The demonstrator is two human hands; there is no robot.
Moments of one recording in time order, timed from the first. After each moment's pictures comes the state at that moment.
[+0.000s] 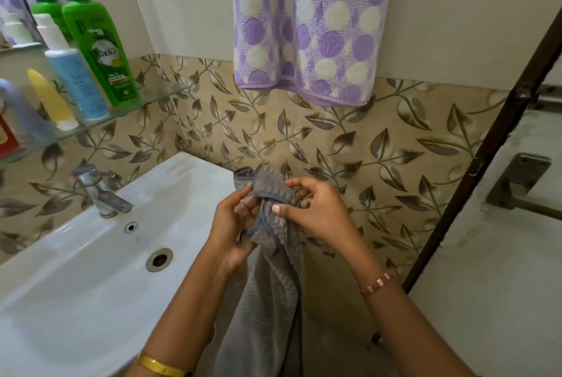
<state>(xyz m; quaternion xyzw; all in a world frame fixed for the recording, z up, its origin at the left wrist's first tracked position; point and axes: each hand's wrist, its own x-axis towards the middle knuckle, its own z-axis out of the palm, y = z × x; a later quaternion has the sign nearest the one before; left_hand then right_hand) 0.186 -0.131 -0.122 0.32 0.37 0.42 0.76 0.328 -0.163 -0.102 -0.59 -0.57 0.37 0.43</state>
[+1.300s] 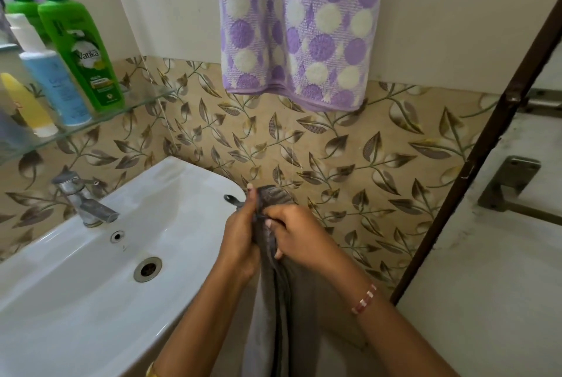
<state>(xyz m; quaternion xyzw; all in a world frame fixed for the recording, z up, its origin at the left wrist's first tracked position) 0.219 -0.132 -0.133 0.34 0.41 0.51 0.68 0.315 -0.160 -0.117 -0.57 -0.70 0.29 0.32</state>
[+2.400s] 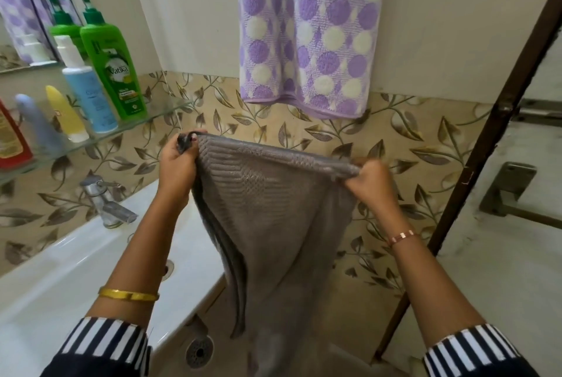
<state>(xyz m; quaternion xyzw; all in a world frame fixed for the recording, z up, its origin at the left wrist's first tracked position) 0.134 -0.076 -0.054 0.53 0.47 0.60 0.36 0.409 -0.118 -0.104 -0.73 -0.53 0.13 0.42</state>
